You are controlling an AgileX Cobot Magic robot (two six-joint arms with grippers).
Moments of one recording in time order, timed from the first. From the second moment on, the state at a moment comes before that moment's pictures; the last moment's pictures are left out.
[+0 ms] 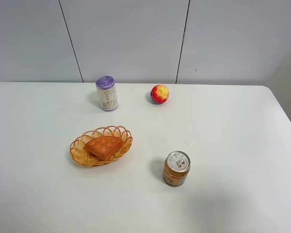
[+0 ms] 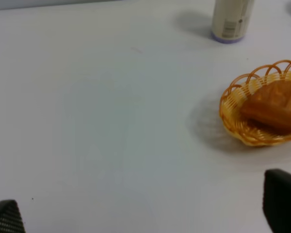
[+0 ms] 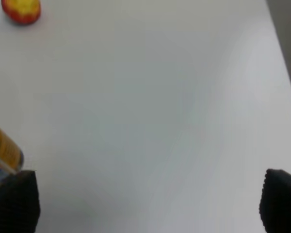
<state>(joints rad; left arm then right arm) -0.03 -0.01 -0.50 -0.01 1.05 0.00 0.10 0.15 -0.62 -0.03 1.15 0.10</state>
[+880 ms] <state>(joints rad) -0.03 -0.01 -0.50 -0.01 1.05 0.00 -0.01 0.00 -0.48 0.03 1.06 0.02</state>
